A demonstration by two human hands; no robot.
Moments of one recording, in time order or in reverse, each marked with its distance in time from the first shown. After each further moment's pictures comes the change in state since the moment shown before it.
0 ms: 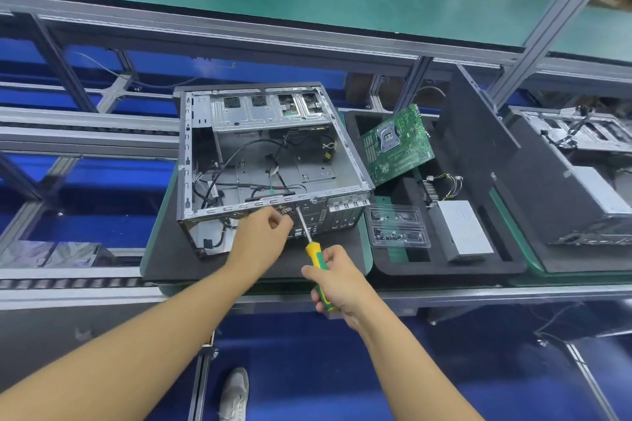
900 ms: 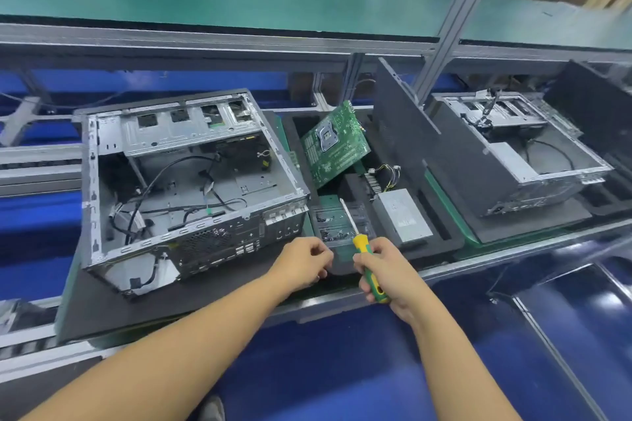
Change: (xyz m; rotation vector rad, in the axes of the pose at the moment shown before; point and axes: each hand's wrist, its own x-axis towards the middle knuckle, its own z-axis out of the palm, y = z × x) left_hand -0.004 0.066 0.133 -0.187 -0.561 -0.188; right_hand -0.027 0.014 -0.152 0.145 0.240 -0.068
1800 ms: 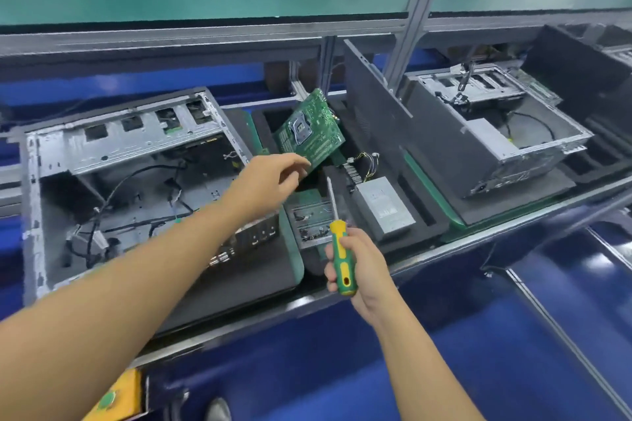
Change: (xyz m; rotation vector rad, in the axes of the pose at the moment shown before) left_hand 0.052 0.104 -0.050 0.628 0.103 0.714; right_hand 0.002 -0.001 0.007 0.507 0.013 -0.094
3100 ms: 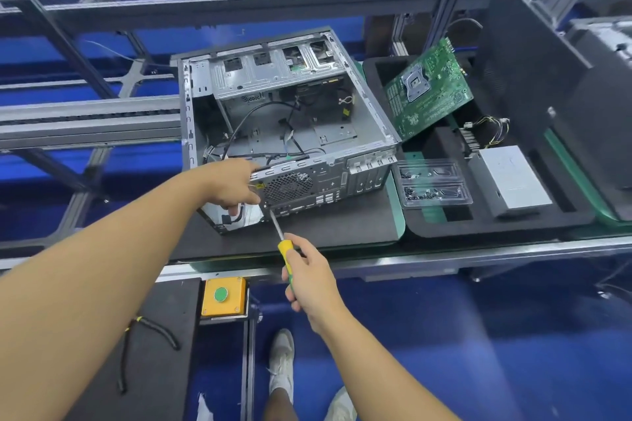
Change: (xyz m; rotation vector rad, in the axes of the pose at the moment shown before) left_hand -0.168 -0.151 -0.111 0.275 -0.531 -0.659; right_hand -0.032 0.171 0.163 -0.275 -0.233 0.287
